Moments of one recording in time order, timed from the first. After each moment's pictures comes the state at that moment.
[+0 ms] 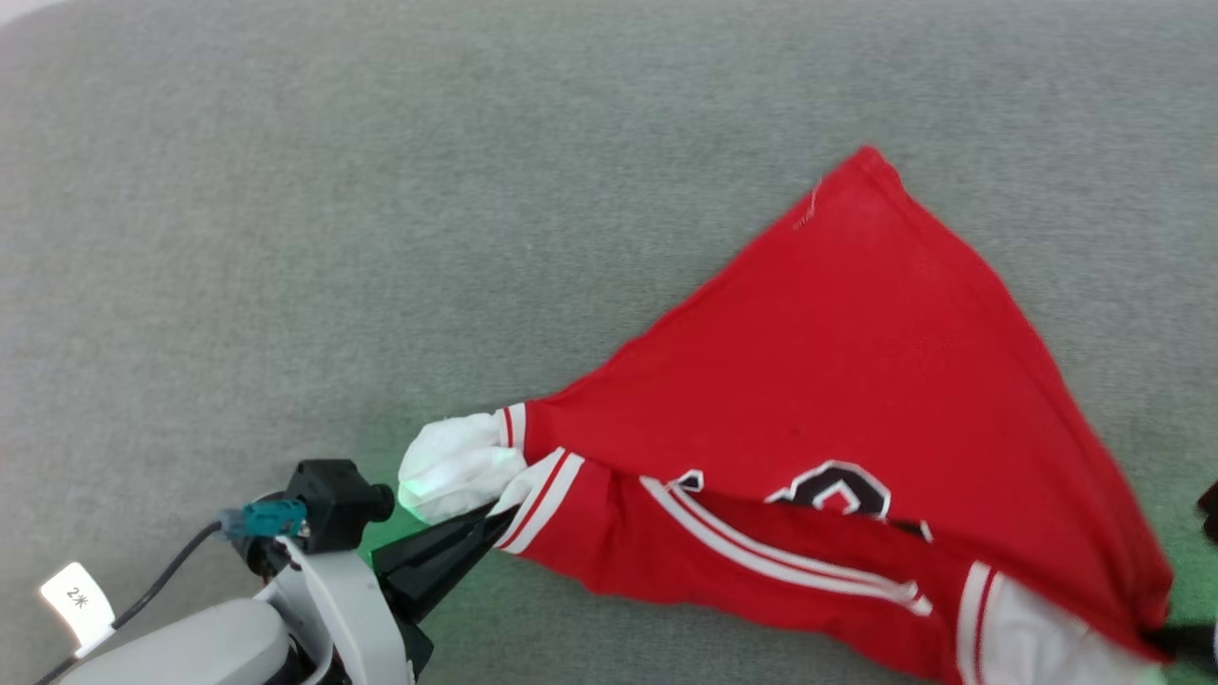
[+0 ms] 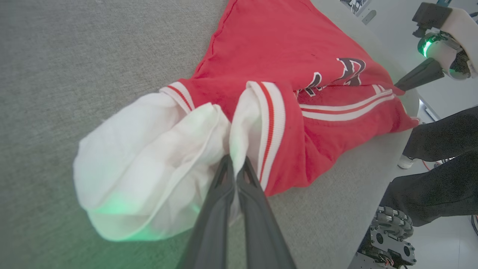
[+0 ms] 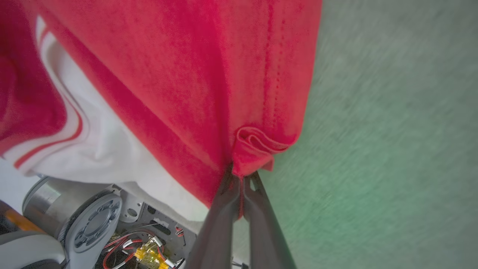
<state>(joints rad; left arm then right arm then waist) -0.70 0.87 -1.28 0.06 -1.12 -0.13 -0.26 -0.23 -1.09 0.58 -0.07 1.09 0.13 0.72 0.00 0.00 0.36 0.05</state>
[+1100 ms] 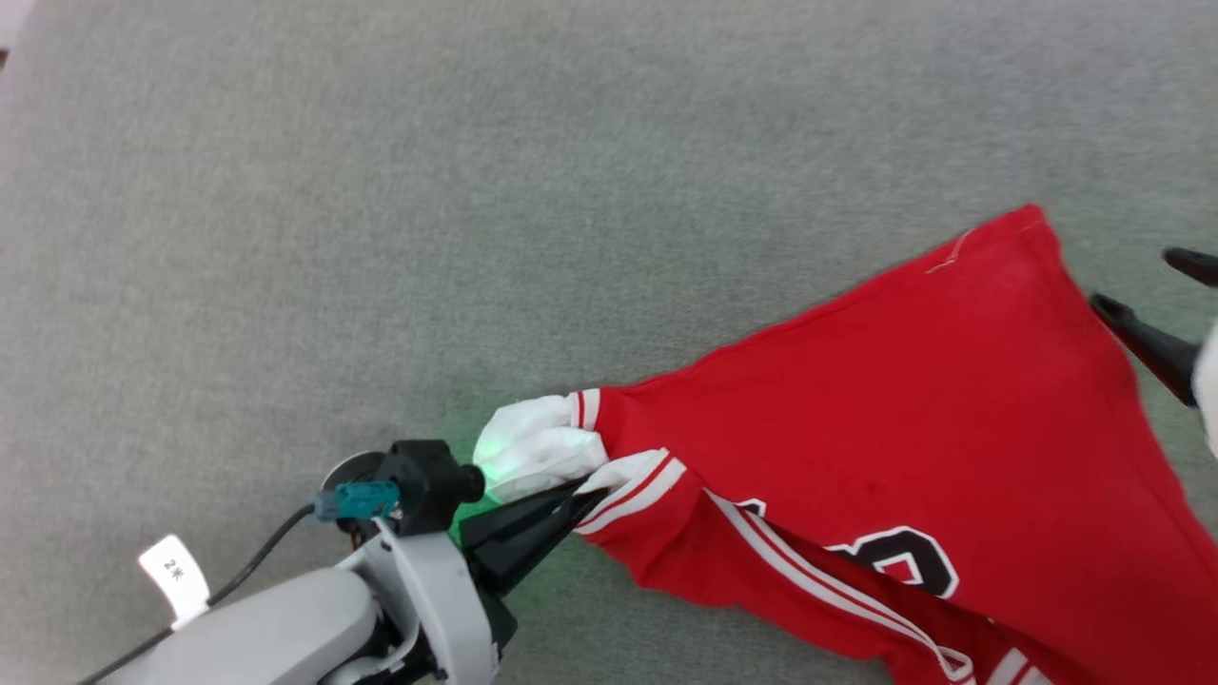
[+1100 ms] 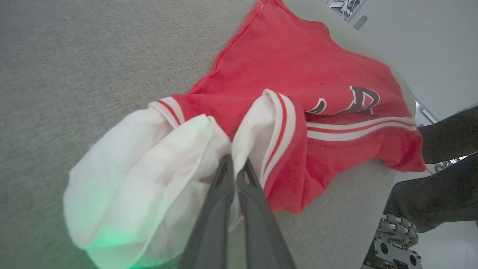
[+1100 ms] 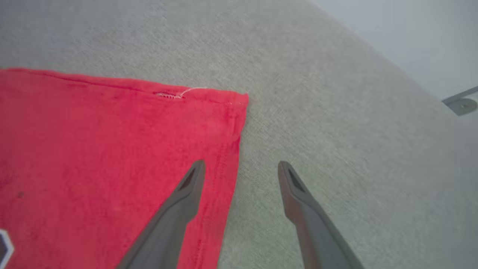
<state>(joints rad) -0.75 0.73 -1.28 0.10 -1.04 -0.13 -0.26 -0.56 -0.86 0.37 -0.11 0.71 0.13 0.70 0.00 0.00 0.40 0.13</state>
